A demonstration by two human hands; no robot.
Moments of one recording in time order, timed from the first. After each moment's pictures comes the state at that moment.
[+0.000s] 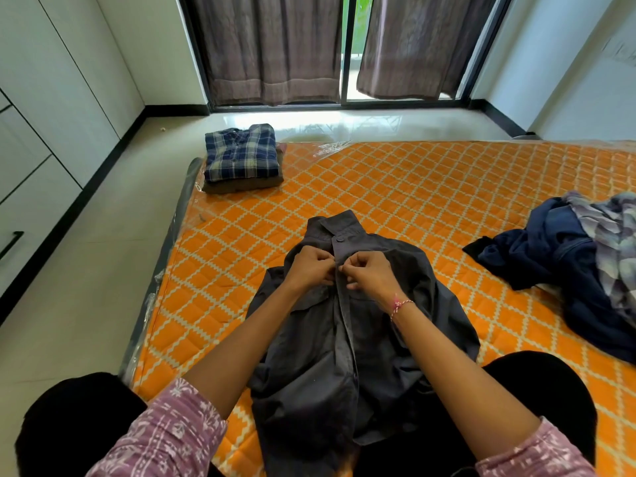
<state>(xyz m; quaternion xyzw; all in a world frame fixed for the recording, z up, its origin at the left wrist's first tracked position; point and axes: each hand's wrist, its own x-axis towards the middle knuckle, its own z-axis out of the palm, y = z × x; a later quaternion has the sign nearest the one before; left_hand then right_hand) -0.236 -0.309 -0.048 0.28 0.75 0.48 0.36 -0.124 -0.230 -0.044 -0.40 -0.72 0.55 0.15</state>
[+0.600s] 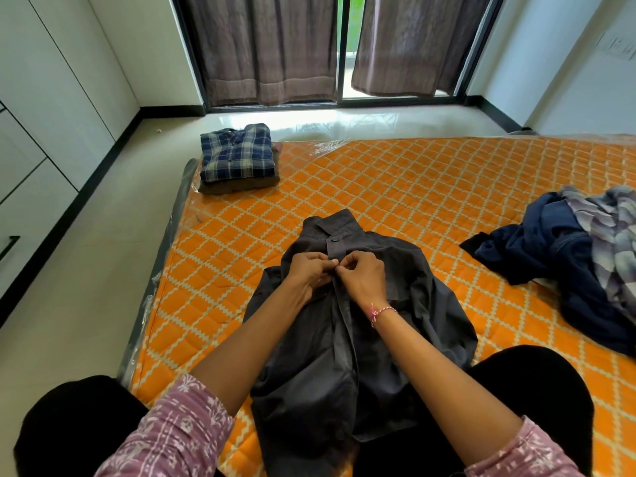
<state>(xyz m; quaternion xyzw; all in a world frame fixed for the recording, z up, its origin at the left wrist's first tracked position) -0.225 -0.301 -0.054 0.08 0.67 0.60 0.43 -0.132 -0.248 -0.053 -0.46 -0.79 0.35 0.20</state>
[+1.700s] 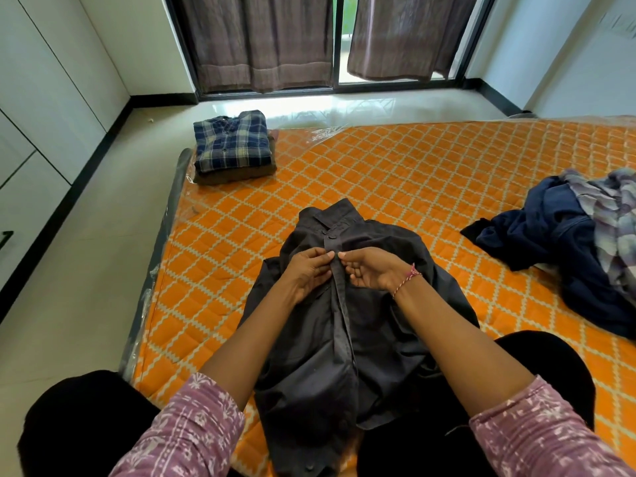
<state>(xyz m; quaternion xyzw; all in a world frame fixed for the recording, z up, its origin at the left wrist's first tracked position) -0.233 -0.313 -0.075 0.08 0.57 0.63 0.51 -0.129 -0.207 -0.052 -0.42 -0.47 0.77 -0.04</state>
